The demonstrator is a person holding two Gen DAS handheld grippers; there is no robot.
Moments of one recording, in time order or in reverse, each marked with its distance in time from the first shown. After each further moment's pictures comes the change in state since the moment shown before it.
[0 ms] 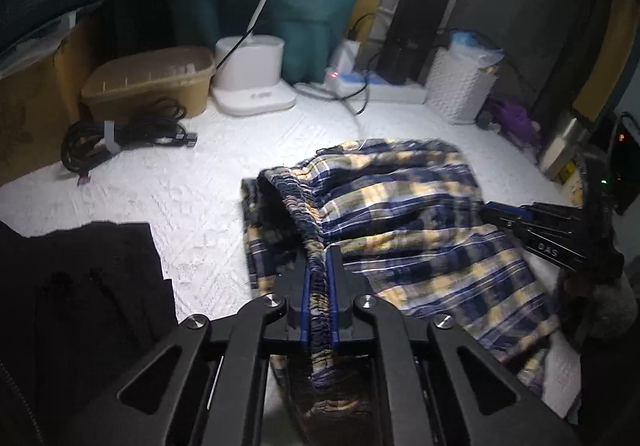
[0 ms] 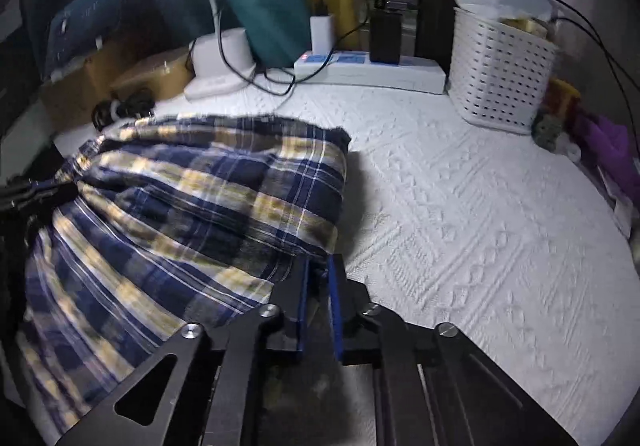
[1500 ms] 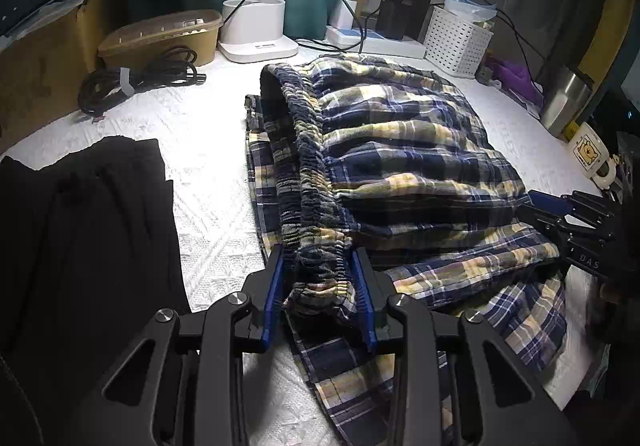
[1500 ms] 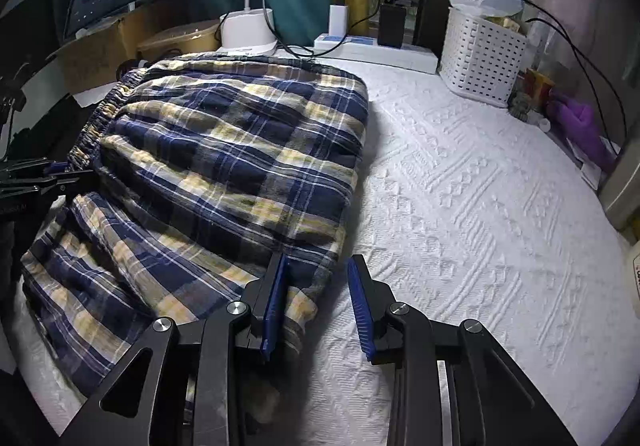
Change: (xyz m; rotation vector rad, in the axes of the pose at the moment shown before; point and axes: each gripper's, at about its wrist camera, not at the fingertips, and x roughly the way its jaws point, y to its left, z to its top) left arm -0.003 -0.003 -0.057 0.016 0.087 0.060; right arm -0.039 0.035 -0.070 -0.065 0.019 -0.114
